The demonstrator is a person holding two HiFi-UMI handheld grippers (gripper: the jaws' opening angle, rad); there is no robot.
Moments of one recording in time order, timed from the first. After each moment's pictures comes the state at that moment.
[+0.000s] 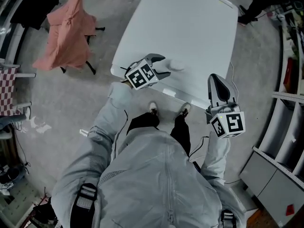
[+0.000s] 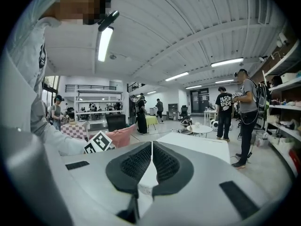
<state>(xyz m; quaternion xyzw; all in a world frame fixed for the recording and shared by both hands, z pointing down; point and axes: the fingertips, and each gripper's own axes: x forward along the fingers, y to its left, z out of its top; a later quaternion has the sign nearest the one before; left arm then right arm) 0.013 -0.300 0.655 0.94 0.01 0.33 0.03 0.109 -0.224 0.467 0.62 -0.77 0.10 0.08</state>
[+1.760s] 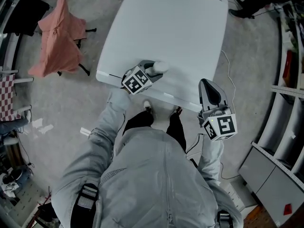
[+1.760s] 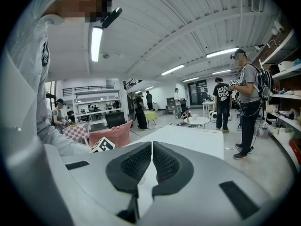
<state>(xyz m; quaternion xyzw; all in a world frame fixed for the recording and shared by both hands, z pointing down) 0.105 -0.291 0.709 0.93 -0.03 0.35 0.08 0.209 -0.208 0.491 0.62 -0.77 0.15 0.08</state>
